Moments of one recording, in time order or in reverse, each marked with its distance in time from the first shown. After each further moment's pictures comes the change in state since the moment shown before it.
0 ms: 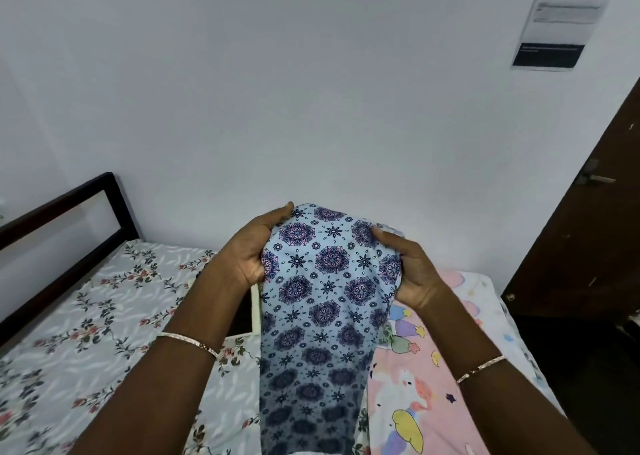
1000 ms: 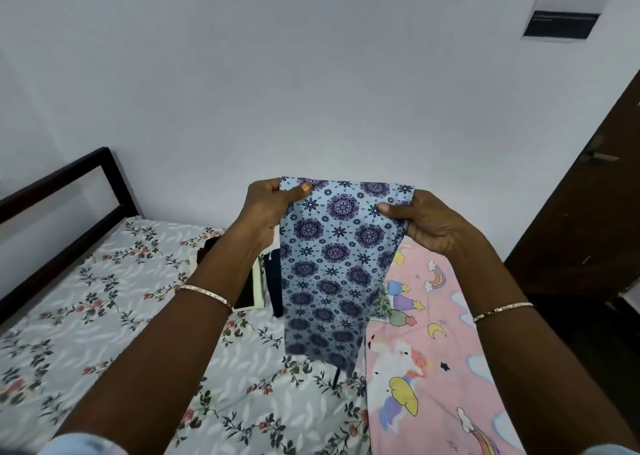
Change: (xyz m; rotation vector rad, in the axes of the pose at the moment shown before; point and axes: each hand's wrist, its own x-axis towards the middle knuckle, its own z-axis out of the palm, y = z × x) left_hand 0.015 -0.006 0.004 0.290 0.239 0.289; right_hand 0.023 -0.039 -0.026 -0.449 0.056 -0.073
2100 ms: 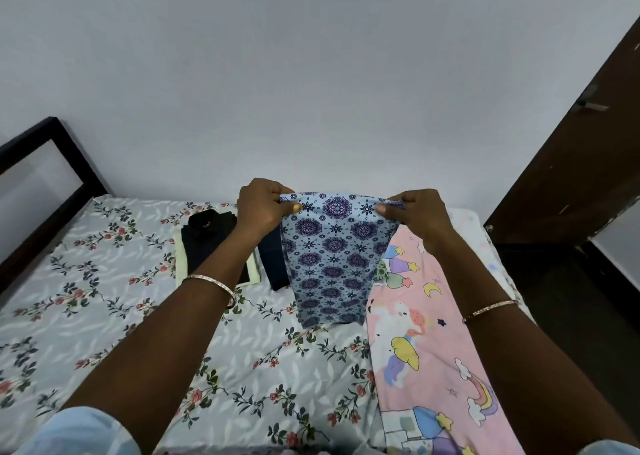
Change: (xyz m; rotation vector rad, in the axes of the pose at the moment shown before) left_hand 0.071 -0.076 -0.053 0.796 -0.058 0.285; right_hand 0.031 0.078 -0.001 -0.555 0.464 -0.054
